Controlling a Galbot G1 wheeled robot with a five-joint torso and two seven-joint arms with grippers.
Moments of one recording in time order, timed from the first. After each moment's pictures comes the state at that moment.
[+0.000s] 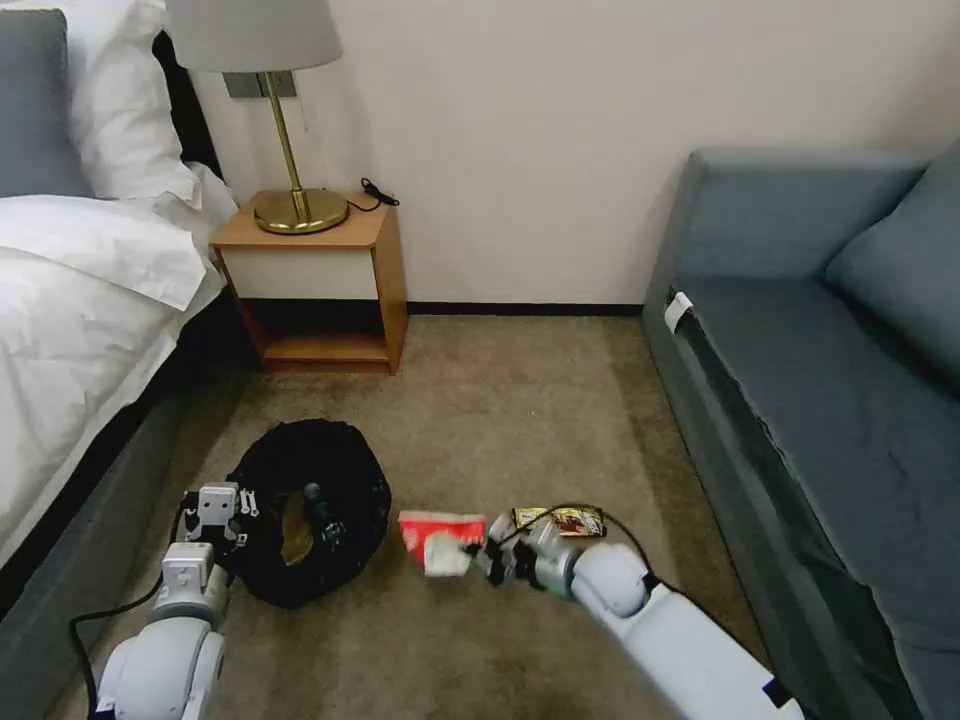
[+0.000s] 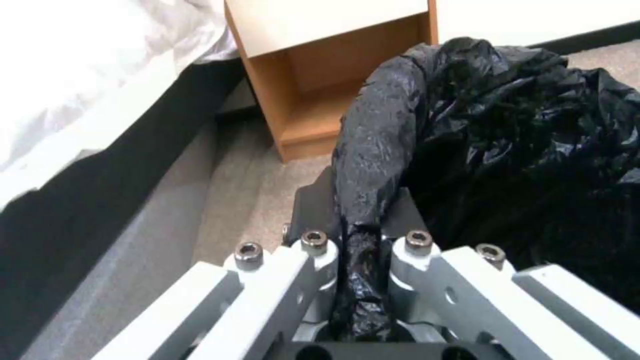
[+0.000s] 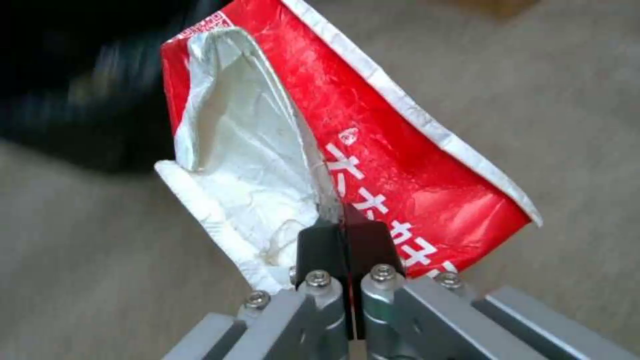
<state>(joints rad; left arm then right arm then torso) 1.48 -1.31 -0.77 -1.95 -0.04 0.16 0.00 -0.89 1.22 -0.04 1.43 0.22 -0.27 -0.49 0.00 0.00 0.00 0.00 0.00</state>
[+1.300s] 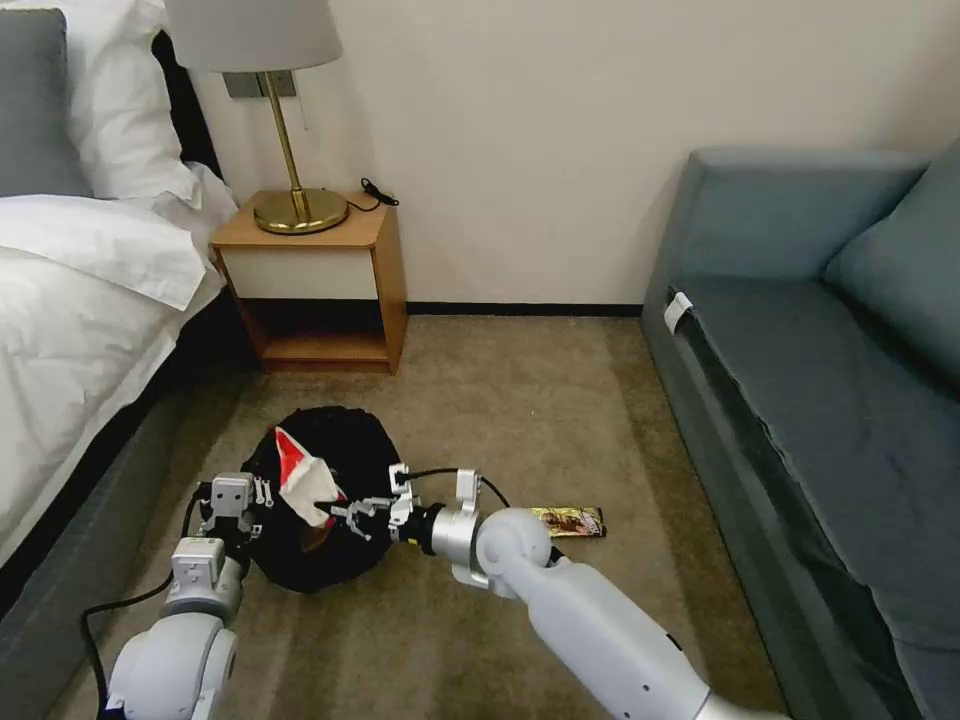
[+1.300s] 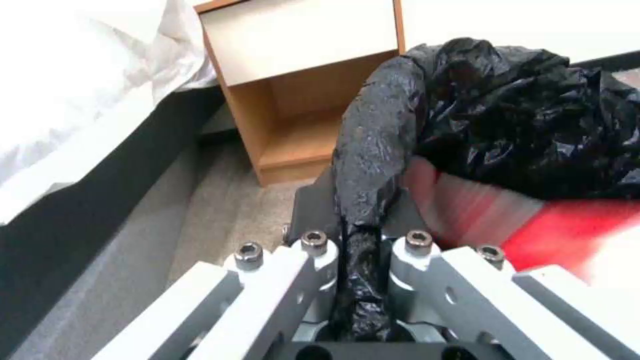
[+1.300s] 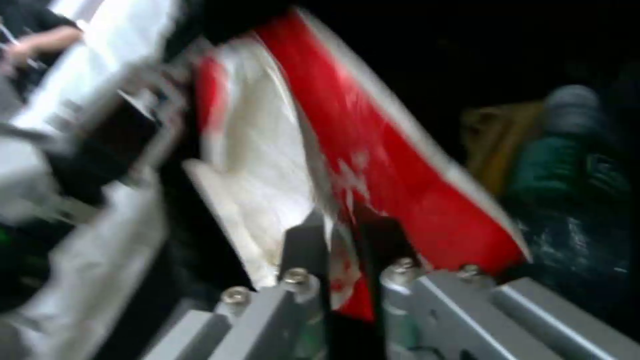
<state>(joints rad) 1.49 -1.32 -0.73 -2.01 -0.06 0.15 0.00 -0.79 1.43 -0.27 1.37 0.85 -0.37 -0.40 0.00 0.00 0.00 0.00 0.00</state>
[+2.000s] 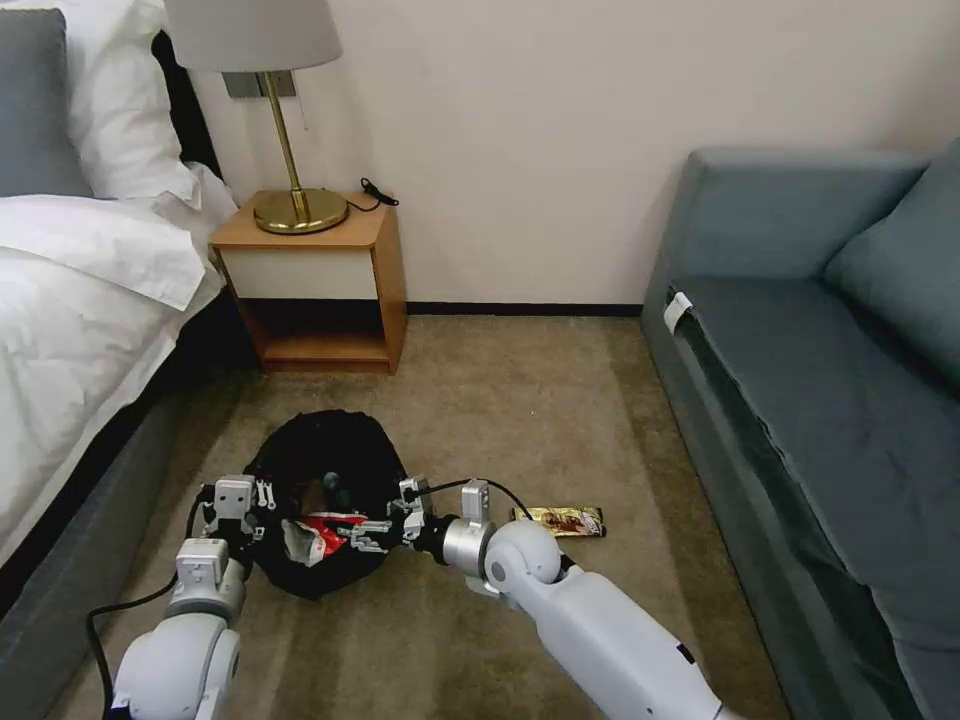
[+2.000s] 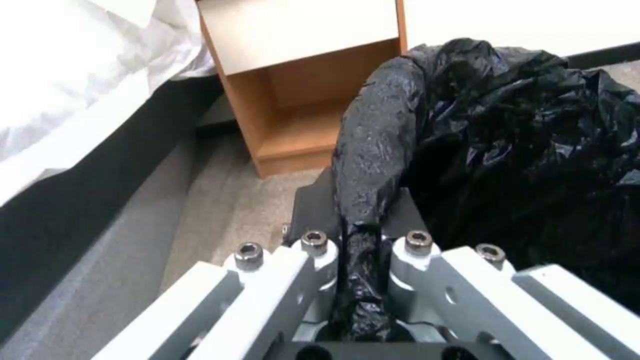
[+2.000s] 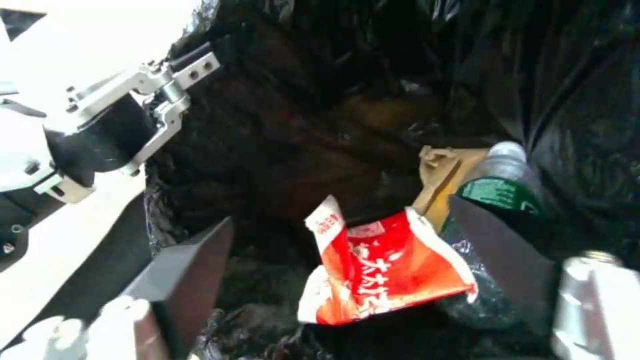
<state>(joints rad) 1.48 -1.33 -0.72 -1.99 -0.05 0.15 0.00 -0.82 1.40 -0.24 1.43 0.71 -0.32 -0.41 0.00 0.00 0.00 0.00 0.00</state>
